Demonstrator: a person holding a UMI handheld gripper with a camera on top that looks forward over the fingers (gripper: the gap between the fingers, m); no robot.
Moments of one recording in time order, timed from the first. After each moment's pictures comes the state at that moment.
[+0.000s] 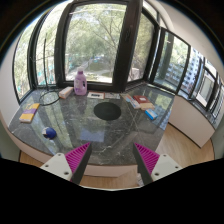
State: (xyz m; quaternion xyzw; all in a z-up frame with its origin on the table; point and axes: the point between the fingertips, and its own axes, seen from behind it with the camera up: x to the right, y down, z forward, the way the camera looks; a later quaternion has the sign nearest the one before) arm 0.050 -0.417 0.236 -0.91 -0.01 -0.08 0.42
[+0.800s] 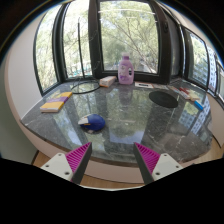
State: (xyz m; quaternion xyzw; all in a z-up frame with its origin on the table) arm -0.205 -0.378 0.044 -0.89 -0.08 0.06 0.44
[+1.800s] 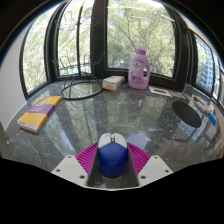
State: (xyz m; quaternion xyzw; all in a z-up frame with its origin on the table) arm -0.303 -0.178 -0.015 -0.89 -0.07 0.03 0.45
